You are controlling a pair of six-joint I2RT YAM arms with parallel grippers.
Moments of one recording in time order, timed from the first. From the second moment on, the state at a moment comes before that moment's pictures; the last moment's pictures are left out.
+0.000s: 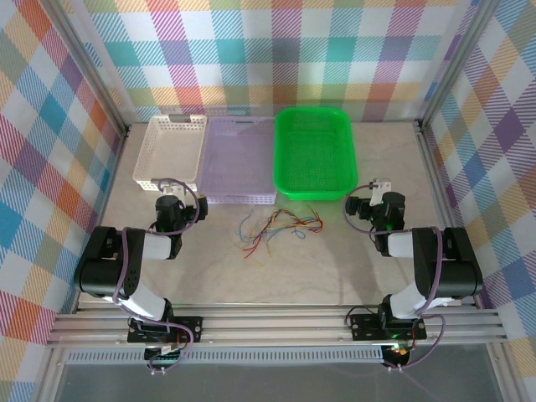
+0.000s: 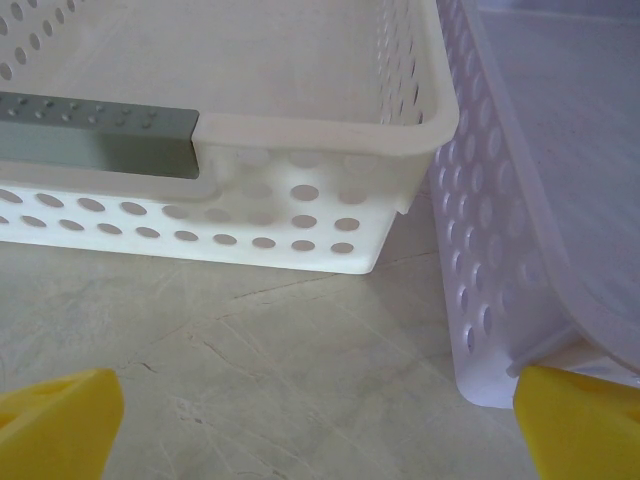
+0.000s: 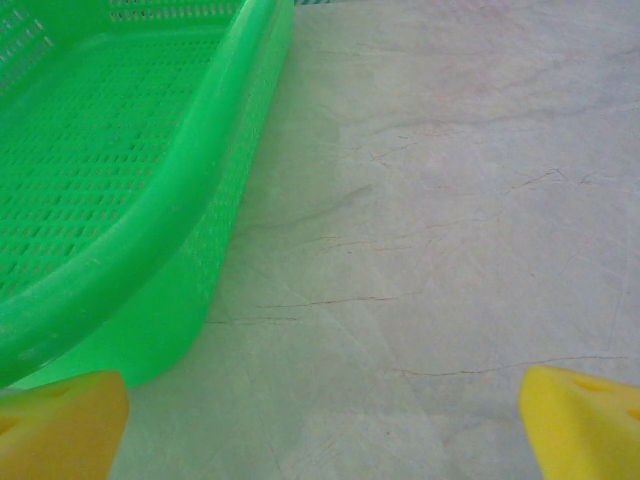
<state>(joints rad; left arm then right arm) -0.07 1.57 0.41 0.70 -0.09 -0.11 0.01 1.53 0.39 0.71 -0.10 0.04</state>
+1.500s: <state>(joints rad) -0.07 1.57 0.41 0.70 -0.09 -0.11 0.06 0.87 0.56 0.03 -0.34 0.60</state>
